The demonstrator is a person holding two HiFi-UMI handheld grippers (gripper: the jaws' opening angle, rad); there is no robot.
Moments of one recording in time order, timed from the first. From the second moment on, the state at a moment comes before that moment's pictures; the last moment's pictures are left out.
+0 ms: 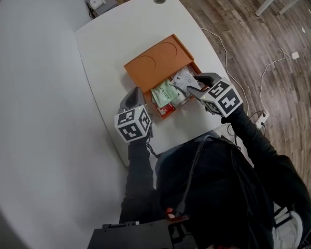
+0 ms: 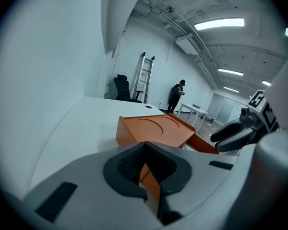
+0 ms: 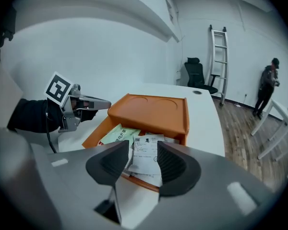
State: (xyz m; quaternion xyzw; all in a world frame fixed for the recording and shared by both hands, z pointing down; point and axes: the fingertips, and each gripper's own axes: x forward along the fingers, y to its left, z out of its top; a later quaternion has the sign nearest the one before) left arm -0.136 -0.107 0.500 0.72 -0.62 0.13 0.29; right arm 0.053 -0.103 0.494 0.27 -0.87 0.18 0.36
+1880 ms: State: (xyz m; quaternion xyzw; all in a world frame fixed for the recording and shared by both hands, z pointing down) left arm -0.137 -0.106 0.498 0.73 -0.61 0.11 0.29; right arm 0.033 -0.126 0.446 0.23 -0.88 0.15 0.38
